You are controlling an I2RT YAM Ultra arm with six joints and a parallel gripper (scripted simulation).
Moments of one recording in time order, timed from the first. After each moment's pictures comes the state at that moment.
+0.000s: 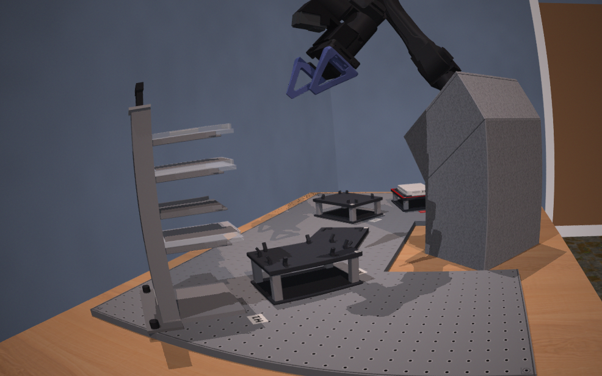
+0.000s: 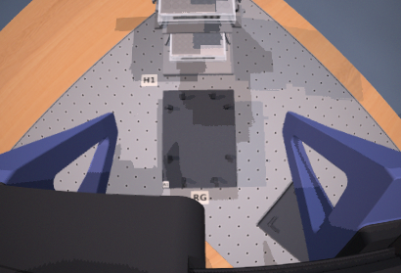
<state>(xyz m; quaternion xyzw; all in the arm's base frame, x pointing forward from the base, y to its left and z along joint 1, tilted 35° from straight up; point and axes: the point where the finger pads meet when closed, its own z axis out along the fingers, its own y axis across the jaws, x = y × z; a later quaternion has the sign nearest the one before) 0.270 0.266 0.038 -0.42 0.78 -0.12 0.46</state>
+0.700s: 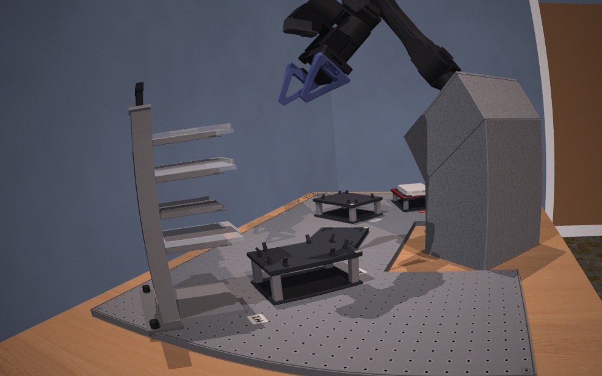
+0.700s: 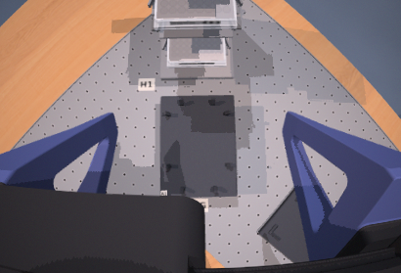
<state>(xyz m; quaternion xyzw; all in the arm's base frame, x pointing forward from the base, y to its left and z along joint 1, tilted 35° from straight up) 0.287 0.272 0.029 -0.42 0.78 -0.13 0.45</state>
